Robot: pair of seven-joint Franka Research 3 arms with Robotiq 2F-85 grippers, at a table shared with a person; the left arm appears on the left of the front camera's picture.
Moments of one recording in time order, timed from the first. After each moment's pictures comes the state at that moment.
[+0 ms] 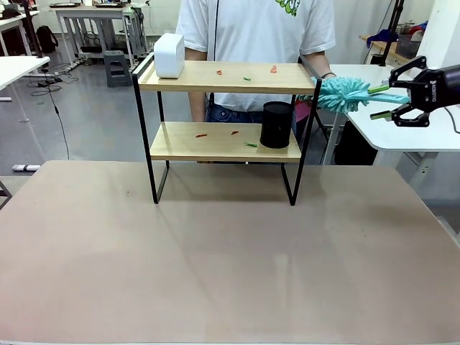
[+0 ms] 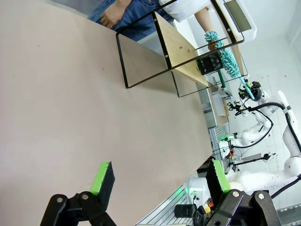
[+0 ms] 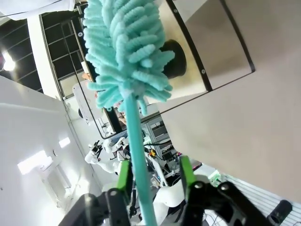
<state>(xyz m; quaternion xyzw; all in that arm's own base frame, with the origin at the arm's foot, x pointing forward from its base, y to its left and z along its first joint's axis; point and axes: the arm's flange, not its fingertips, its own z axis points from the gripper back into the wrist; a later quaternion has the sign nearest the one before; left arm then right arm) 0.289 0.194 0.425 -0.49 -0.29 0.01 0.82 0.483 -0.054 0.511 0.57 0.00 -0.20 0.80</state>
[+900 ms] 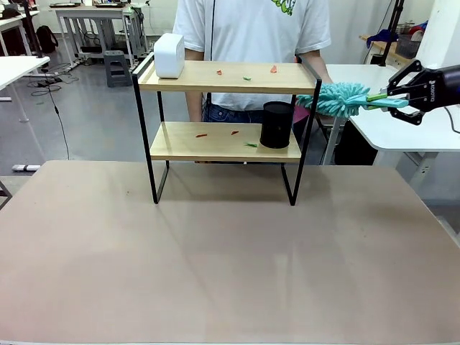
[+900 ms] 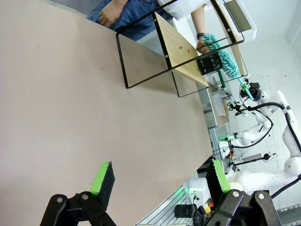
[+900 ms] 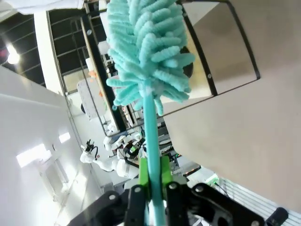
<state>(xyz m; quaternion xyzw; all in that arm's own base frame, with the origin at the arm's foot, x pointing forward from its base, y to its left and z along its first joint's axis) 0.289 0.194 0.425 -0.49 -0.29 0.01 0.82 0.481 -0.056 0.512 0.58 -0.02 -0.18 0.80</state>
